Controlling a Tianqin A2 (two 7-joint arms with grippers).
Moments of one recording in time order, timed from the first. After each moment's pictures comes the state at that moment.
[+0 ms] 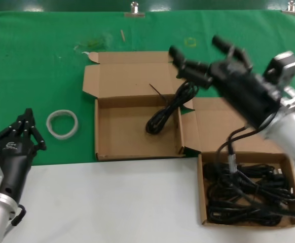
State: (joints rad) left arm 0.00 -0.30 1.60 -1.60 -1.80 0.00 0.00; right arm 0.39 0.41 -1.86 1.50 1.92 -0.28 0.30
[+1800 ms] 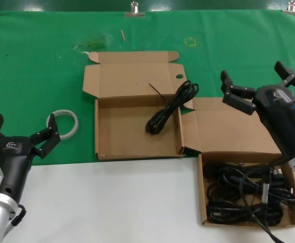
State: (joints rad) left arm 0.00 -0.30 1.60 -1.60 -1.80 0.00 0.00; right arm 0.13 0.35 -1.63 1.64 1.88 -0.16 0.08
